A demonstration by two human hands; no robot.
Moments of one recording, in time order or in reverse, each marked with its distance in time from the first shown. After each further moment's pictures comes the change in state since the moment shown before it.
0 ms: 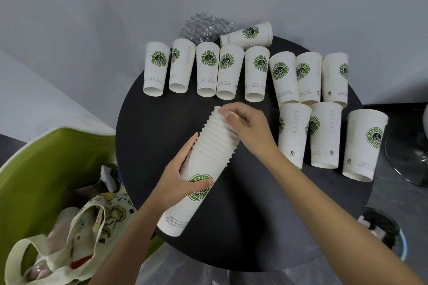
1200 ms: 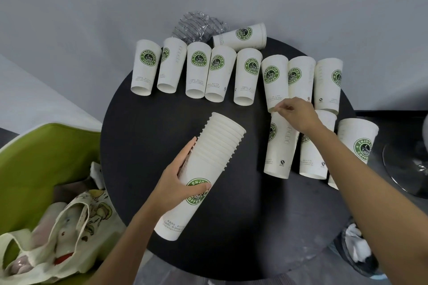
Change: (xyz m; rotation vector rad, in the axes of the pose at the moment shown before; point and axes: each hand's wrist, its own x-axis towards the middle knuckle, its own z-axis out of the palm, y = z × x) left_hand 0.018 -0.002 0.041 0.035 0.012 -0.037; right_hand 0.065 0.081 -0.162 -0.744 -0.041 0.231
